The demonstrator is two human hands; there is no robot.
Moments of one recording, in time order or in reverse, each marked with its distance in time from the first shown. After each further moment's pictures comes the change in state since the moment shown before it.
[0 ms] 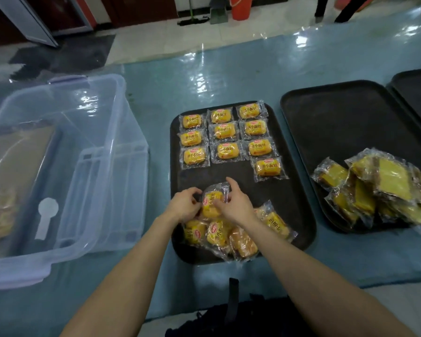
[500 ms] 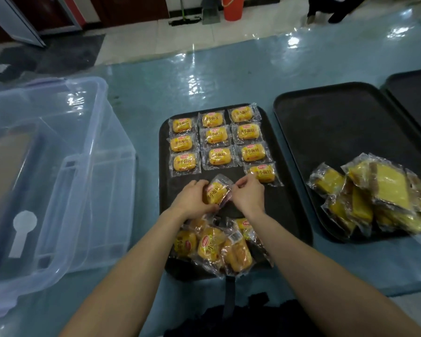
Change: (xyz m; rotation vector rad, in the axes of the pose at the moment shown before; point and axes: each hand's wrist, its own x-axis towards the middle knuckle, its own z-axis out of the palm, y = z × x) left_hand 0.047 0.041 0.008 0.120 -0.026 0.115; right_hand 0.042 0.003 -0.040 0.116 0.342 0.171
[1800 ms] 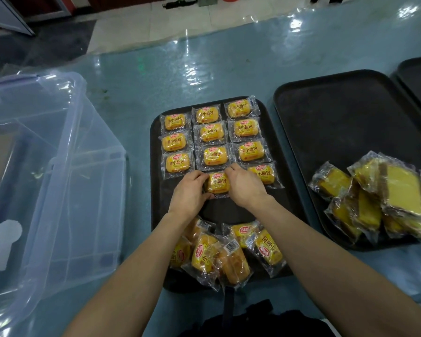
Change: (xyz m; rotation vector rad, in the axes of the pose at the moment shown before) left_hand 0.027 0.008 0.011 0.119 0.292 0.124; right_hand 0.050 -0.013 -0.007 -0.871 -0.149 -0.637
